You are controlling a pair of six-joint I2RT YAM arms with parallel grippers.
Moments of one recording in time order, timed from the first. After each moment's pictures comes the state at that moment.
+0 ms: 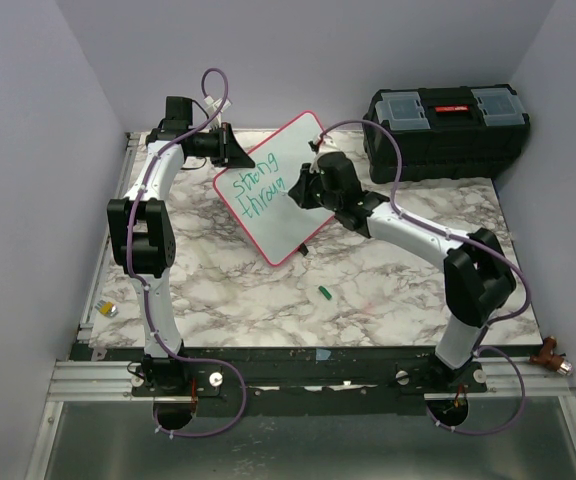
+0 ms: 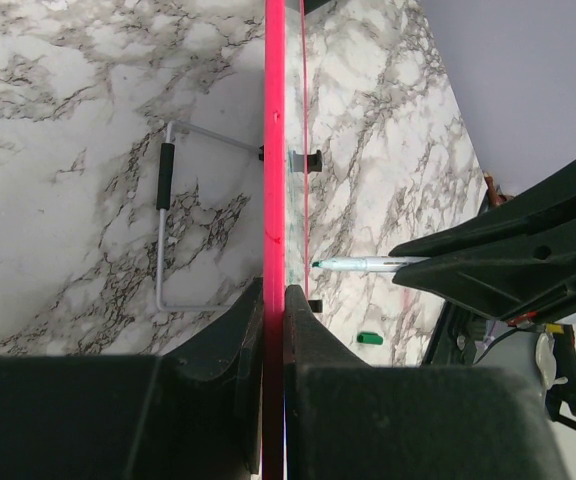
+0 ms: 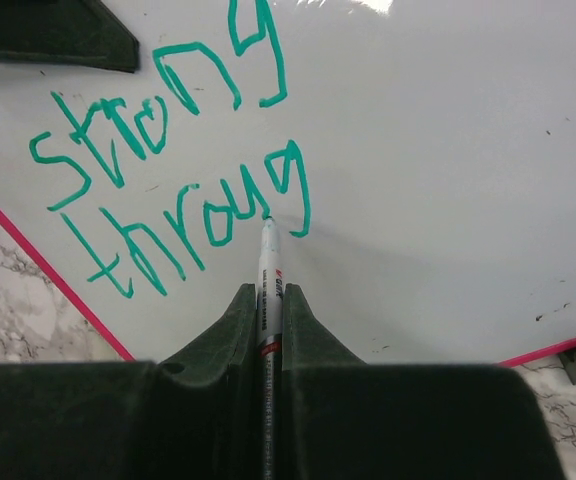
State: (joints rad) left arm -0.03 2.13 1.93 -0.61 1.06 -0.11; right arm 0.67 1.78 1.33 0.02 0.05 0.39
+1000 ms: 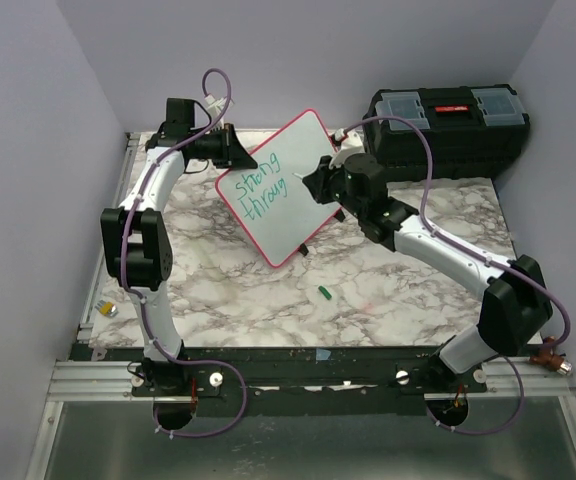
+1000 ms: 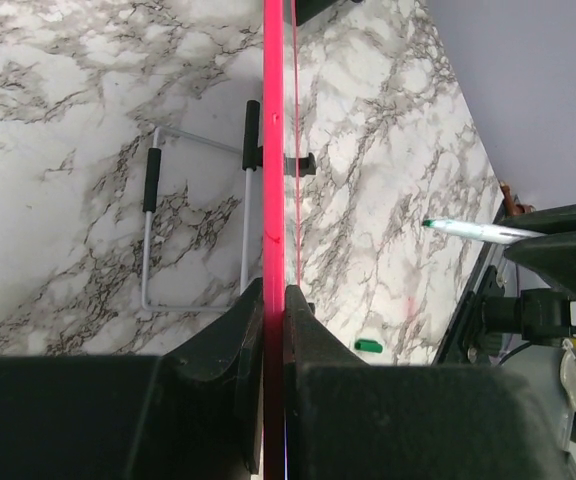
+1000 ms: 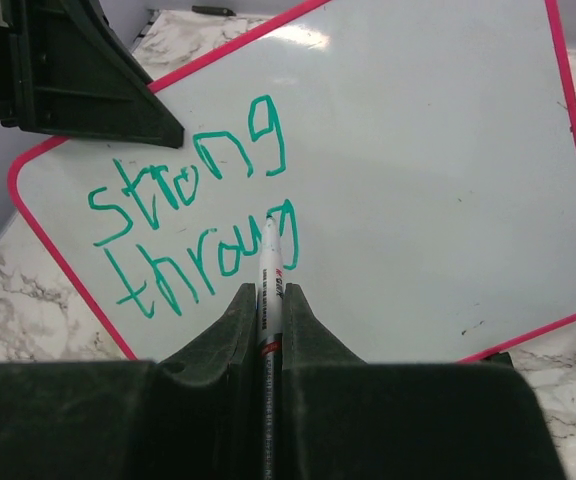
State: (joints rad) left arm -0.06 2.00 1.80 -0.53 0.99 -0.15; right arm 0.67 1.54 1.19 0.11 0.11 0.30
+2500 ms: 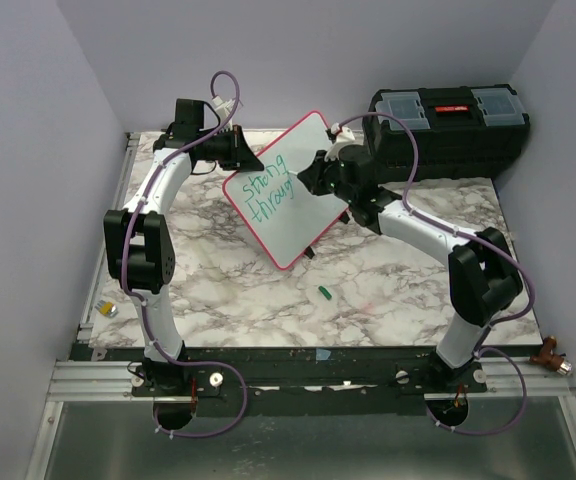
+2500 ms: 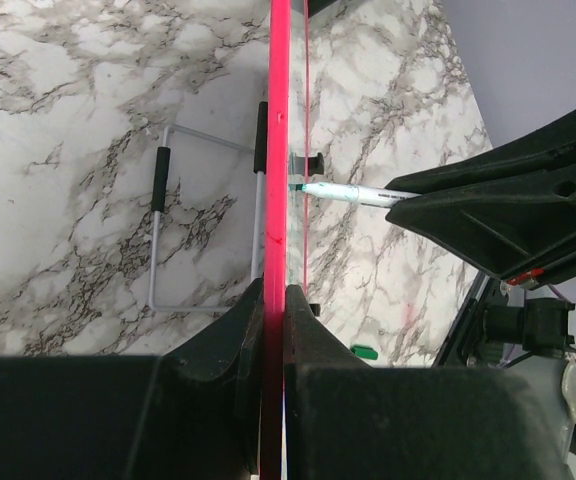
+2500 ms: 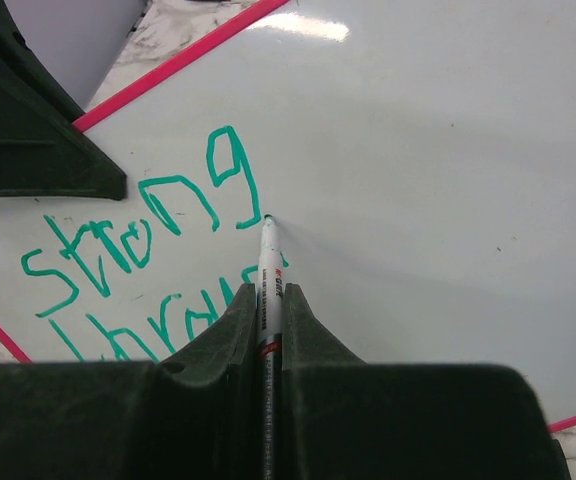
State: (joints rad) left arm -0.11 1.97 1.77 -0.52 0.91 -0.19; right arm 0.58 1.76 1.27 0.22 -0.04 0.35
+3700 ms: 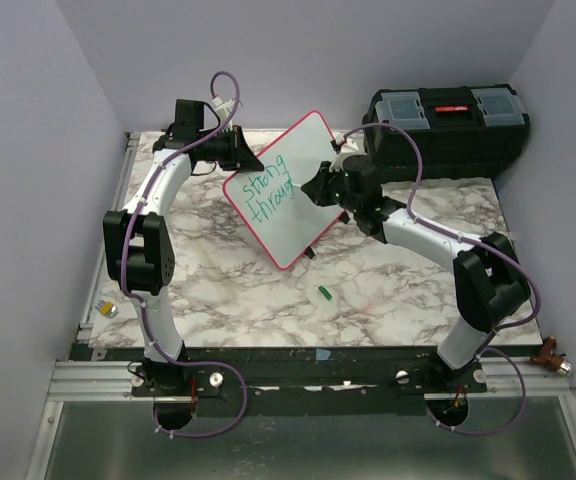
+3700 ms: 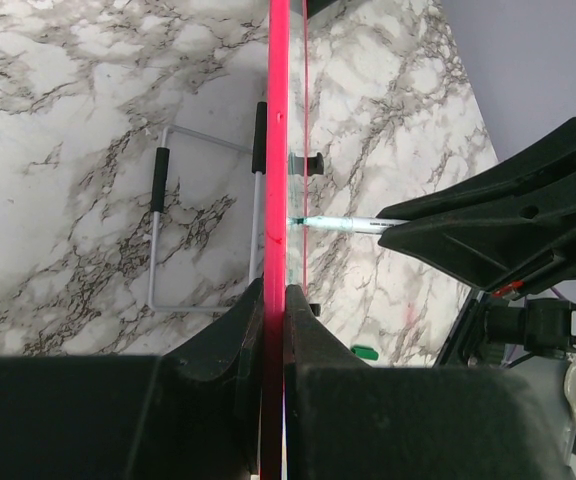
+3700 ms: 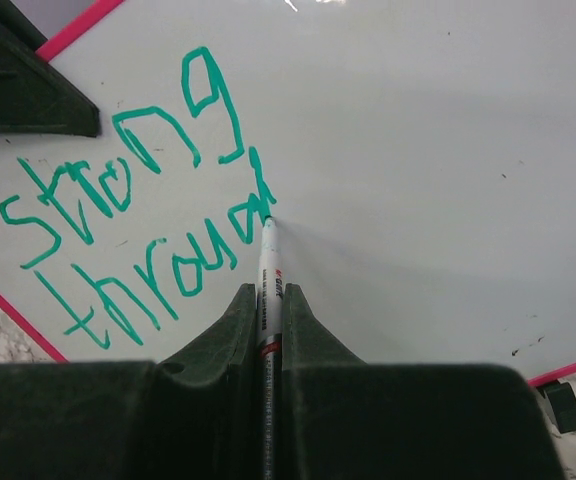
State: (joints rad) left arm -0.11 1.96 1.76 -0.51 0.91 -0.19; right arm 0.58 1.70 1.15 0.23 -0.07 0.39
